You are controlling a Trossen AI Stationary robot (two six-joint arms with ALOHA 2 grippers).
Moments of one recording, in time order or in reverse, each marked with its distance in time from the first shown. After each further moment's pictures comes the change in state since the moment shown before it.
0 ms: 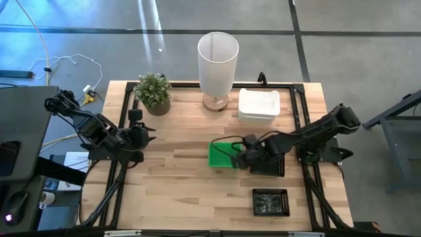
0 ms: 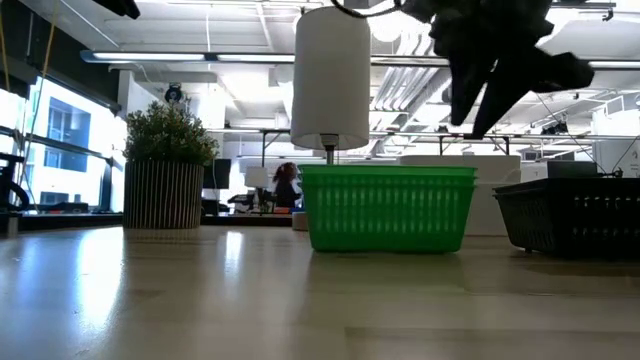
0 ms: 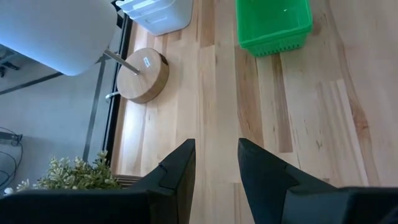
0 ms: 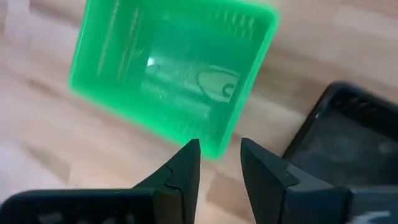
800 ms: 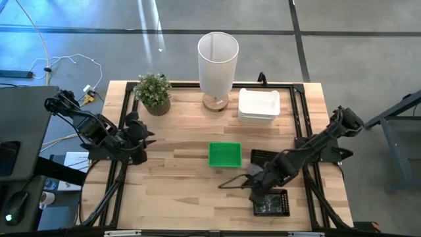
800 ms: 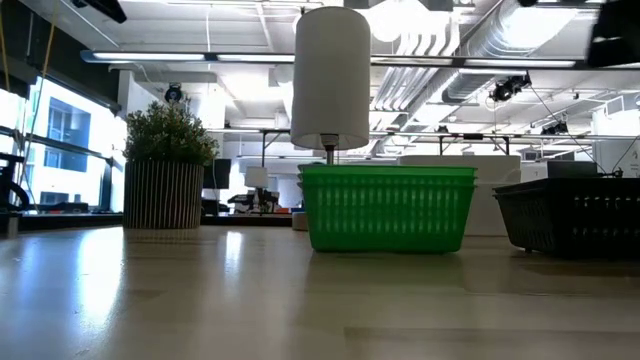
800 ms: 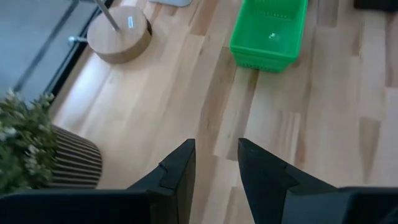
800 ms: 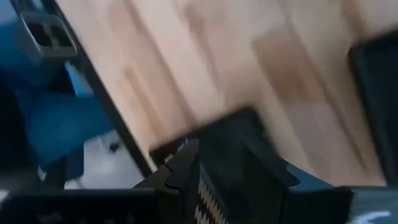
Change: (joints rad) left arm 0.000 0.000 0.000 0.000 0.087 -0.421; right arm 0.251 -0.012 0.001 0.047 -0.299 -0.428
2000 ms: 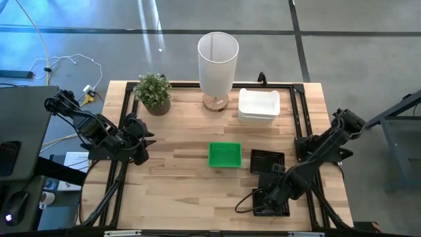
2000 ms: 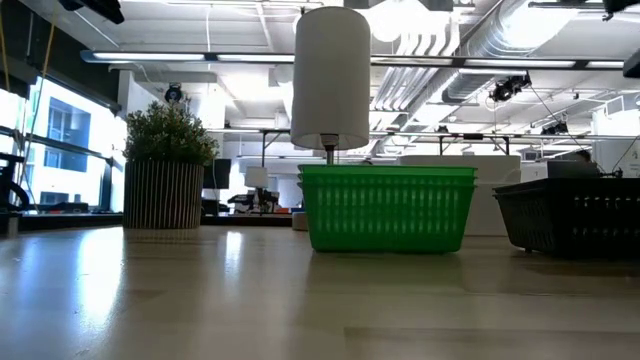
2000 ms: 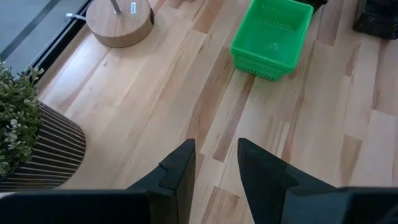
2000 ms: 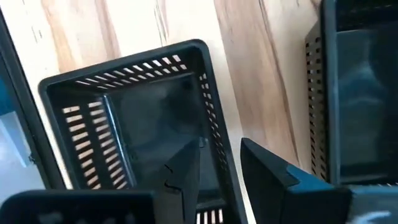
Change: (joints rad) left arm 0.000 0.001 0.000 0.000 0.014 -0.151; right arm 0.201 0.003 -0.095 -0.099 0.172 -0.120
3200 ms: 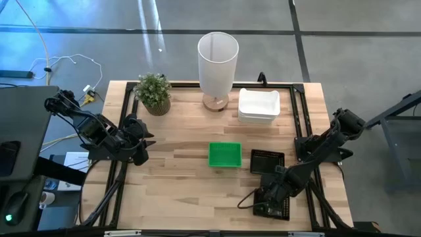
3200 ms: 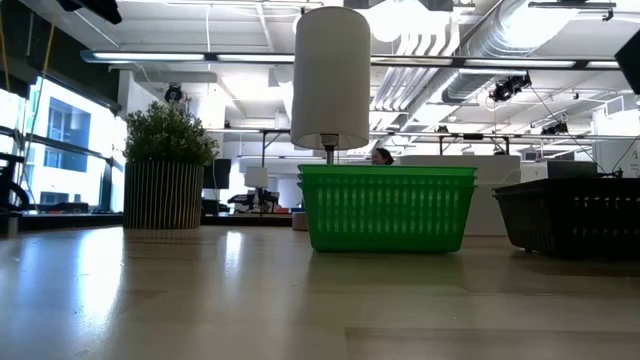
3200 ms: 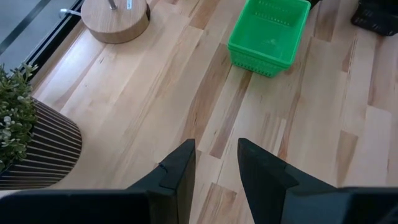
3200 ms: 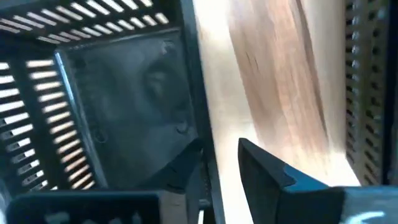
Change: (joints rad) left arm 0.000 0.000 0.000 0.000 0.019 -0.001; right arm -0.003 0.000 -0.183 0.167 -0.125 0.064
